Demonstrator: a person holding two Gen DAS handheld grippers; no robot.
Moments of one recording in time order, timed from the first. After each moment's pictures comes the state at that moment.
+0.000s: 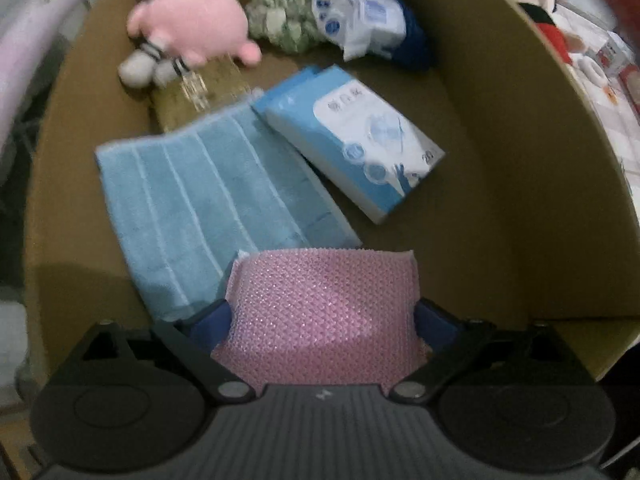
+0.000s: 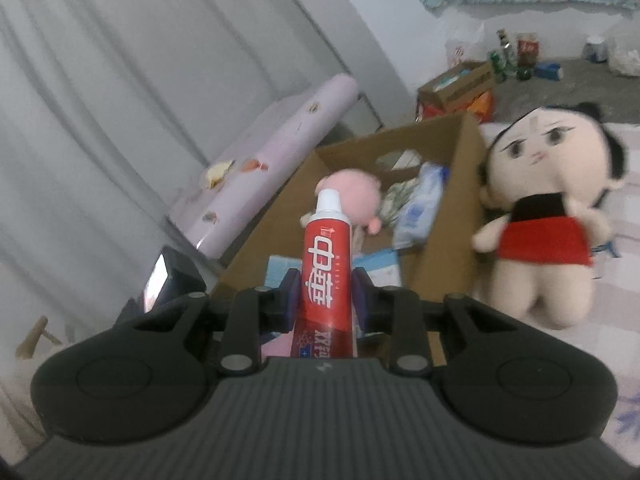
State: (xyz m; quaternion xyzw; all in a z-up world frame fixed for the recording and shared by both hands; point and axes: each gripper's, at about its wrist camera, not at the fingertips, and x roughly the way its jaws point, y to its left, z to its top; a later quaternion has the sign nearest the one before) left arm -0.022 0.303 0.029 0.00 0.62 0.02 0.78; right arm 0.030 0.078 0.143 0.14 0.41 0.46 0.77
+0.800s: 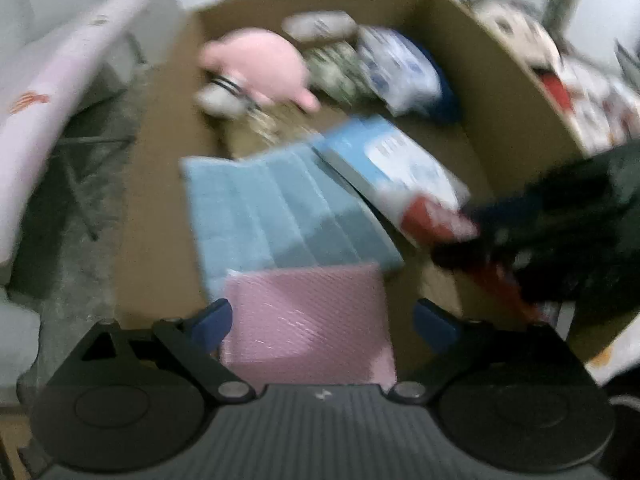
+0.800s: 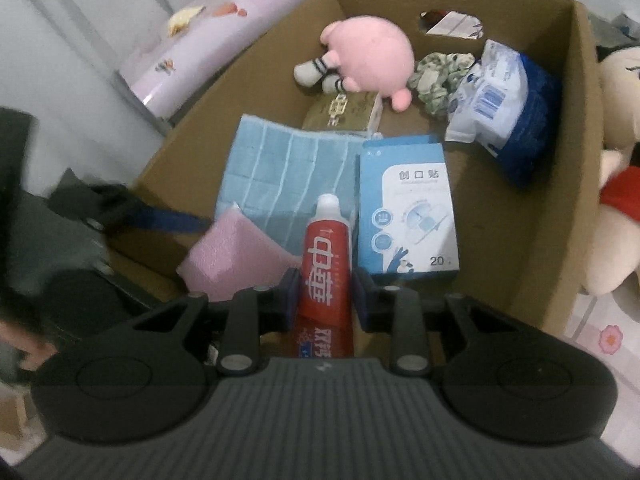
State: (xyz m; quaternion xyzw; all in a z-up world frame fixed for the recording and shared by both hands) left arm -0.066 0.318 0.060 0.00 0.54 0.07 0.84; right arm 0.016 0.220 0.083 -0.06 0.53 0.44 0.72
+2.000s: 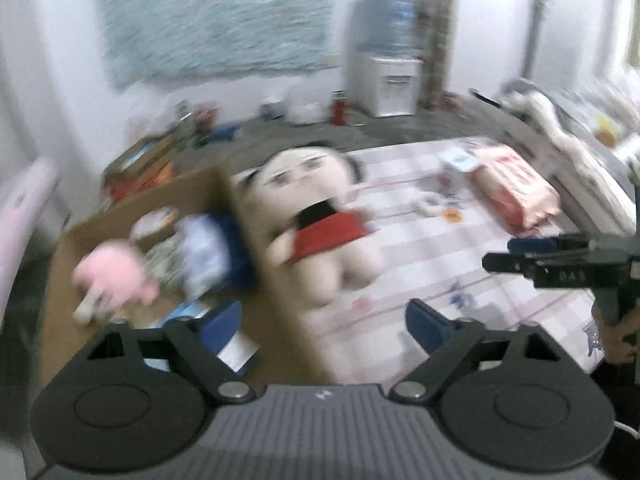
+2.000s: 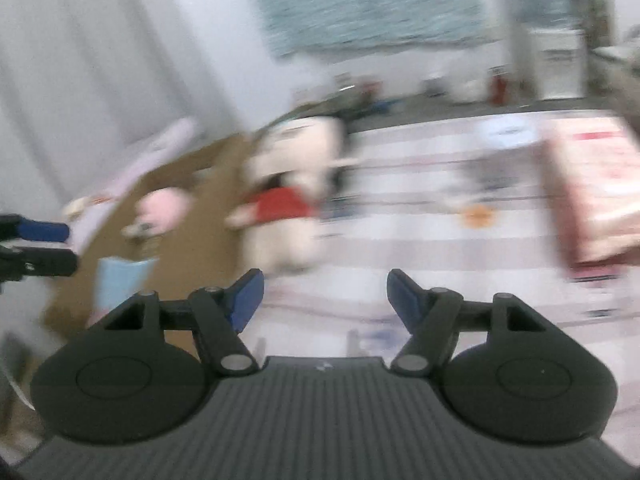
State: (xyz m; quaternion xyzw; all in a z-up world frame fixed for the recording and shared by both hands) left arm -0.054 0.142 0.152 0.08 0.39 -0.06 0.92; right arm -0.010 -0.103 0.096 0.11 0.37 0.22 0.90
